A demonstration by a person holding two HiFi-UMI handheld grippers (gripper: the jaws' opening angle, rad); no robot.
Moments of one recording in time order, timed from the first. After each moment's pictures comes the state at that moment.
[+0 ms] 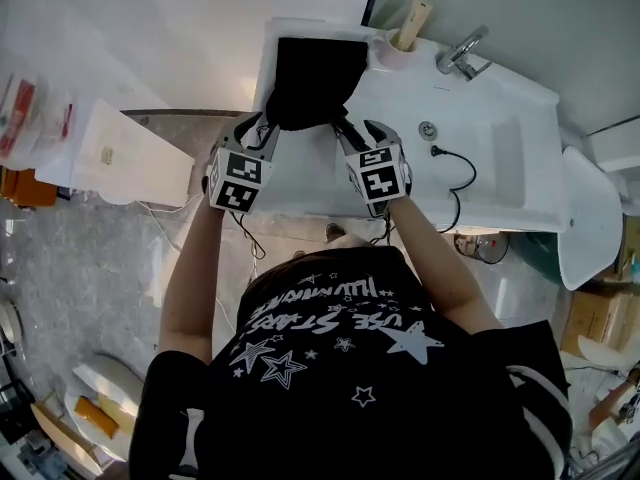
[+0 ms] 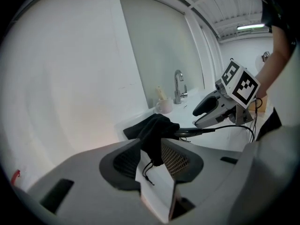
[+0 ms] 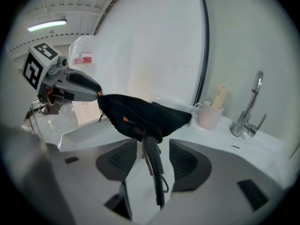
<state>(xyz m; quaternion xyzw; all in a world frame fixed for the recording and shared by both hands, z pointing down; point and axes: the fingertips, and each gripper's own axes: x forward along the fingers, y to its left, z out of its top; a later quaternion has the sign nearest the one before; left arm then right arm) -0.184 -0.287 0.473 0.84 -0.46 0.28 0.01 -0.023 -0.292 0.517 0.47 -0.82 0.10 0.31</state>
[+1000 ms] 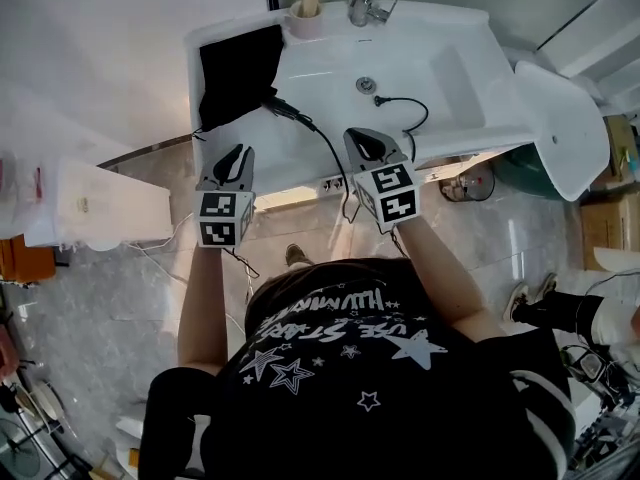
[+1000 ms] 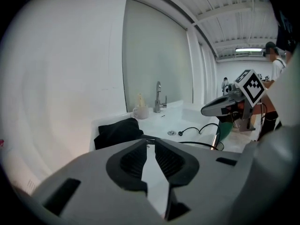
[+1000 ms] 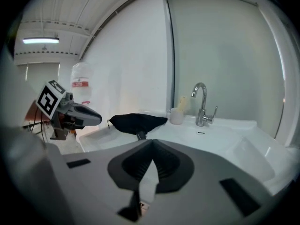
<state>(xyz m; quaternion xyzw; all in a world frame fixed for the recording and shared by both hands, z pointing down) -0.100 -0.186 0.473 0.88 -0.42 0.22 0.06 0.094 -0.159 0.465 0.55 -0.81 0.11 0.18</state>
